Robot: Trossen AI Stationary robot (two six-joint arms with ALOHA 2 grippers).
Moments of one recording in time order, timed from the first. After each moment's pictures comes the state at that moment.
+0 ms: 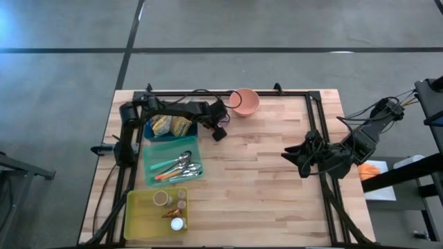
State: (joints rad) left arm 0.39 2.03 1.29 -0.44 -0.07 -0.13; right arm 0.70 0.92 1.02 -0.86 0.81 1.31
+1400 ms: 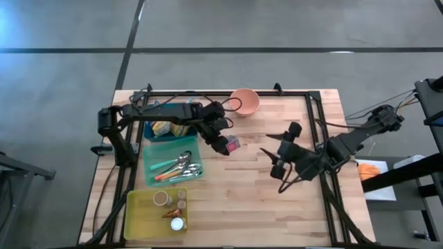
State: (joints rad) left arm 0.25 1.77 1.31 -0.52 0.63 -0.59; right arm 0.54 1.20 1.16 -0.65 0.98 0.28
